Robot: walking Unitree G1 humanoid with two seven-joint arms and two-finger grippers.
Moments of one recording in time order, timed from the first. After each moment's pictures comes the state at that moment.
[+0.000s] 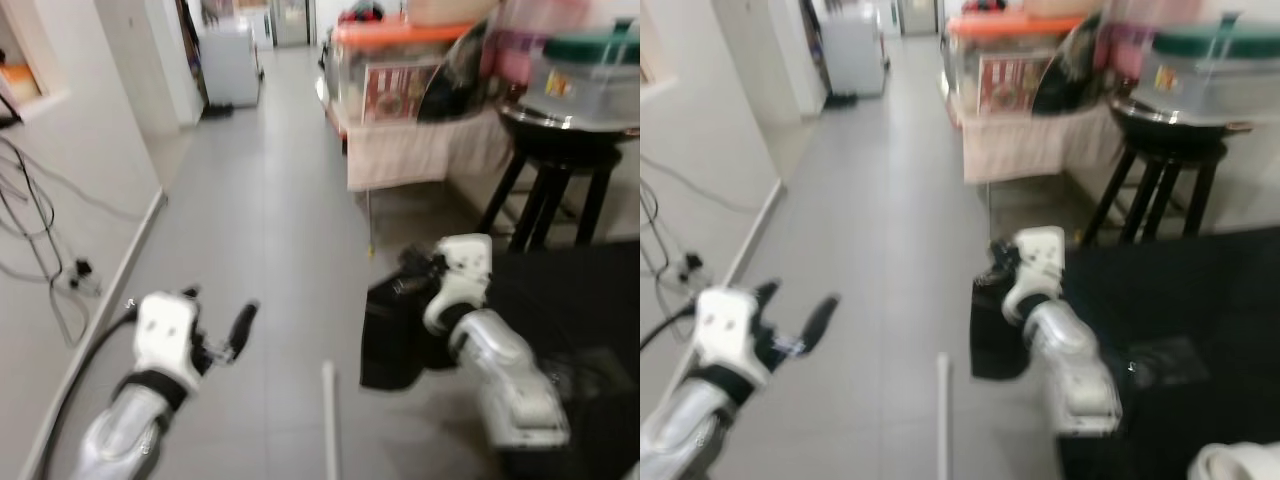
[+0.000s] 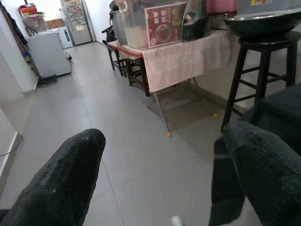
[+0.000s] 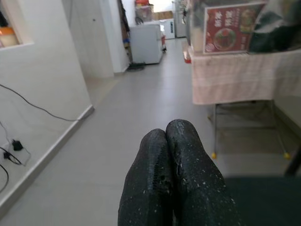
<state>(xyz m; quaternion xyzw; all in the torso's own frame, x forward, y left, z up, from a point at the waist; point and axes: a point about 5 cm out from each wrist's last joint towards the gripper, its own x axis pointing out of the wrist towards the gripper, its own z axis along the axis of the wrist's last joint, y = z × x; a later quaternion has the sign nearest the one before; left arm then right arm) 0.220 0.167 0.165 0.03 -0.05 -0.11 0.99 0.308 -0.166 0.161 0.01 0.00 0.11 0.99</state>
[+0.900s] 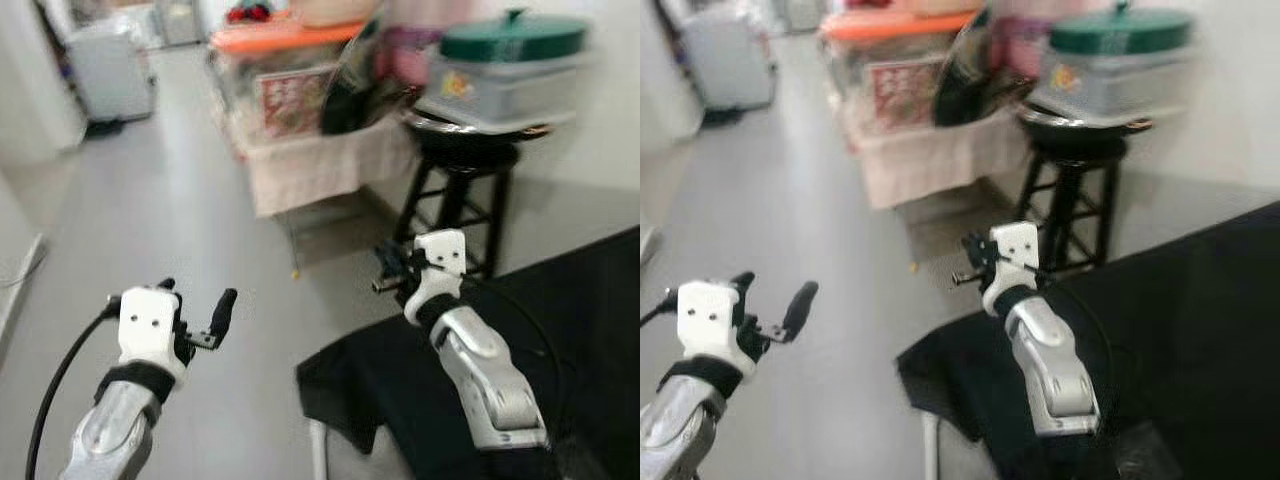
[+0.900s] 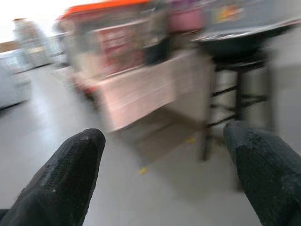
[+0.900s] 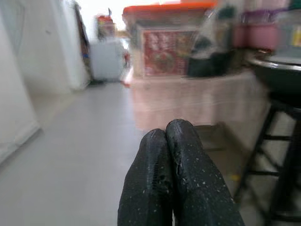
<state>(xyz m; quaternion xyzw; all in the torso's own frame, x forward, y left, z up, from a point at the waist) 0.224 0.165 0.168 0.02 -0.07 -0.11 0.99 0.299 -0.165 0.160 -0.03 -0.02 0.15 0.99</state>
